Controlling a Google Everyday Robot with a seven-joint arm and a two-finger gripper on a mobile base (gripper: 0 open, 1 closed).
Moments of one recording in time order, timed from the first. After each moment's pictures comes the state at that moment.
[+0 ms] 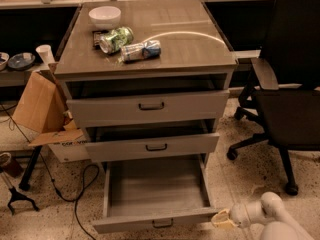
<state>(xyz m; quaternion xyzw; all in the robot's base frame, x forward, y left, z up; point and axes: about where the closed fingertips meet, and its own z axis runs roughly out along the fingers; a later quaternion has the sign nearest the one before) 0.448 -0.265 0.171 -0.45 0.72 0.46 0.27</state>
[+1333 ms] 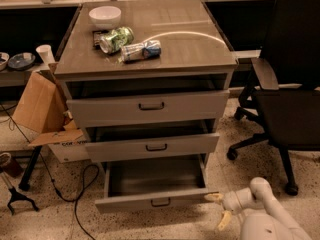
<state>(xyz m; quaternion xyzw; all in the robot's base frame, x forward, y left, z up) 0.485 -0.237 0.189 -0.51 0.67 0.47 0.26</state>
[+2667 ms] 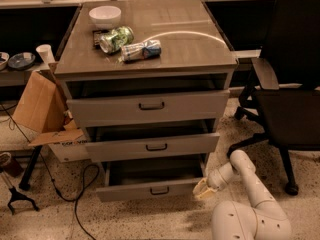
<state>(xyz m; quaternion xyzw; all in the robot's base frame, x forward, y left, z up) 0.564 -0.194 0.207 -0.60 0.65 0.43 0.19</state>
